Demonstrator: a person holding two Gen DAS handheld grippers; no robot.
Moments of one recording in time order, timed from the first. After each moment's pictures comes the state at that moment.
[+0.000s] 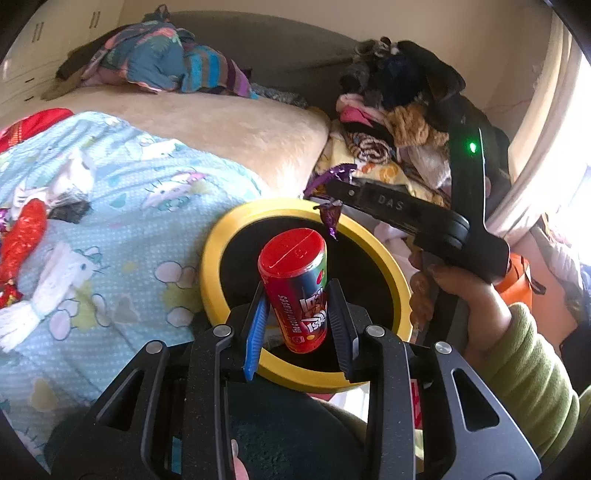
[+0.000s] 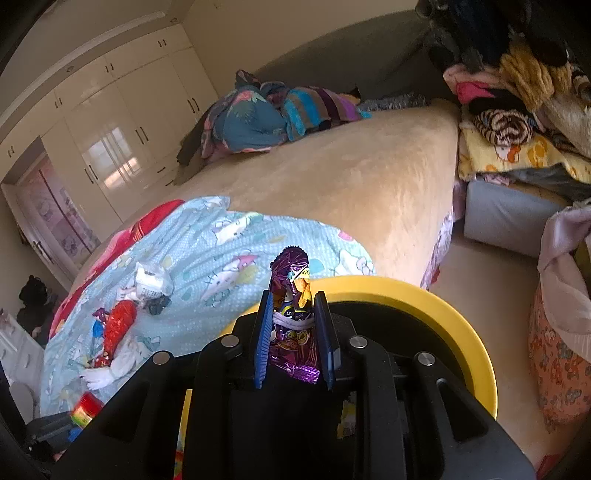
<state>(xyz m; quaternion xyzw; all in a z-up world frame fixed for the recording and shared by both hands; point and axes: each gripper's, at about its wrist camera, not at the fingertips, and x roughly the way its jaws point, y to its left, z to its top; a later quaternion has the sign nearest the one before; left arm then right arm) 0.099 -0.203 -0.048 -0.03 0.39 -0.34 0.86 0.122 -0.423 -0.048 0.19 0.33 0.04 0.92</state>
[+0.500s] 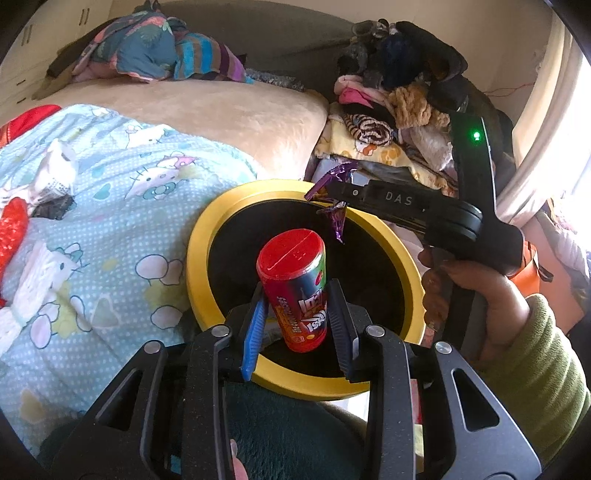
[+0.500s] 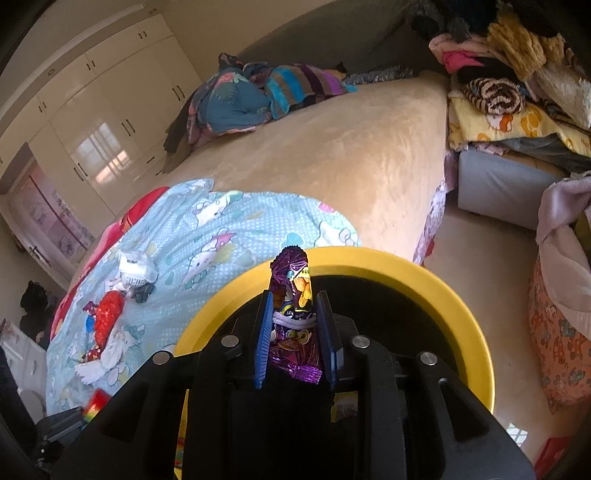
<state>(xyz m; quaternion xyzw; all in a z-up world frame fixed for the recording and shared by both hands) 0.111 -0.221 -0.068 -0.02 0.41 -0.34 0.85 0.128 -0.439 -0.071 0.22 0.37 0.04 0.90</state>
